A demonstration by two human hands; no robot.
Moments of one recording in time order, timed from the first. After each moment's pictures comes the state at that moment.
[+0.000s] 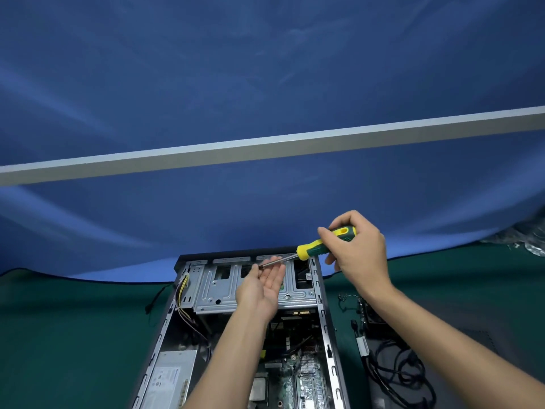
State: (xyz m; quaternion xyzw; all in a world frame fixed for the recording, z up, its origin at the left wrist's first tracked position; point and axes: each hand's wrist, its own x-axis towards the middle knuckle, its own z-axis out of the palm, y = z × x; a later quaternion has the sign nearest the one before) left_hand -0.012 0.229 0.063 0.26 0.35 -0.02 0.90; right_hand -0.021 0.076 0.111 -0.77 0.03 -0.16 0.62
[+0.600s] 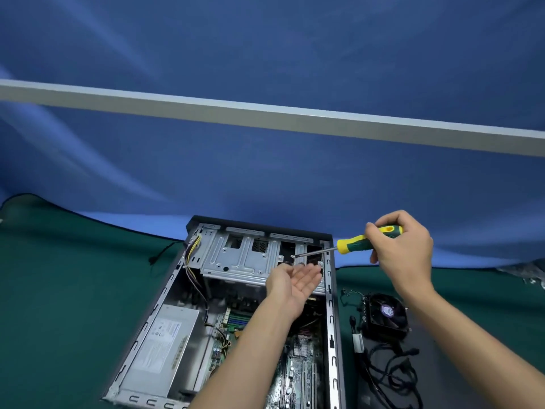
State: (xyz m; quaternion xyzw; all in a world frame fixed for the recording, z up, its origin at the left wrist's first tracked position) left_hand -0.026 0.217 0.028 0.25 0.37 -0.10 0.89; right_hand -0.008 0.061 0.098 -0.82 0.04 -0.18 0.53
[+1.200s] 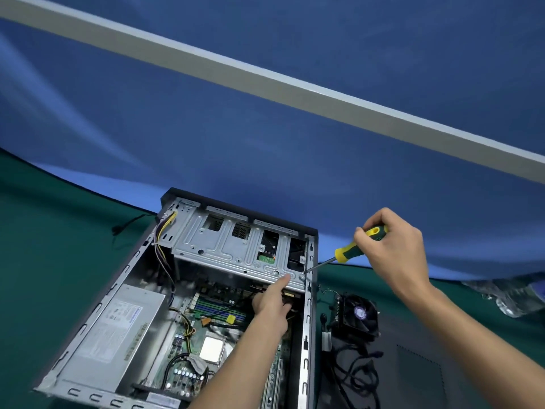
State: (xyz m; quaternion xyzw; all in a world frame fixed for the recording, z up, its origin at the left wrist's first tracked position) left_hand -0.017 0.186 -0.051 0.29 0.48 -0.11 0.82; right_hand 0.015 0.052 0.099 -0.92 -0.05 -0.12 0.37
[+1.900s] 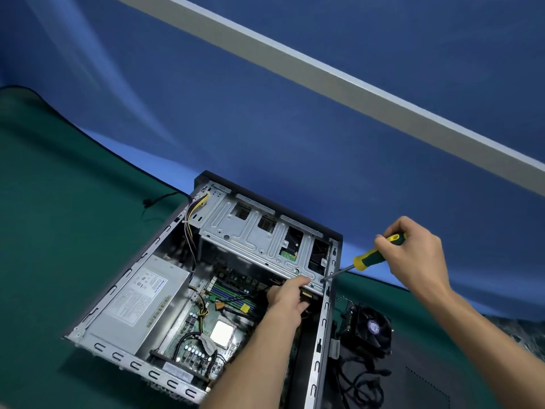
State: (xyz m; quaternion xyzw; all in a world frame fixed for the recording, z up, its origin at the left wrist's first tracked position) left_hand -0.016 0.191 -0.054 0.28 0.46 -0.10 0.84; right_hand 0.034 0.064 0.097 -0.96 -0.05 -0.06 0.28
